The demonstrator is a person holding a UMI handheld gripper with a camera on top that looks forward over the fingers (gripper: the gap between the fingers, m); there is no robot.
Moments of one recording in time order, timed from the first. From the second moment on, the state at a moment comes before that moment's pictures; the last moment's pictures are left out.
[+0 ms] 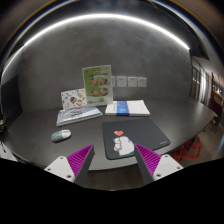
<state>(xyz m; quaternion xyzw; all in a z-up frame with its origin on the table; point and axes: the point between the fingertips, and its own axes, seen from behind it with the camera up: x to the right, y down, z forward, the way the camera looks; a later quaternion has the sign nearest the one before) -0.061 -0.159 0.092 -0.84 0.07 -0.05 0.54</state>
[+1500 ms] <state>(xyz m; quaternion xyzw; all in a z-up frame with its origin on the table) -0.330 0.066 -0.015 -0.89 -0.01 0.02 0.45</state>
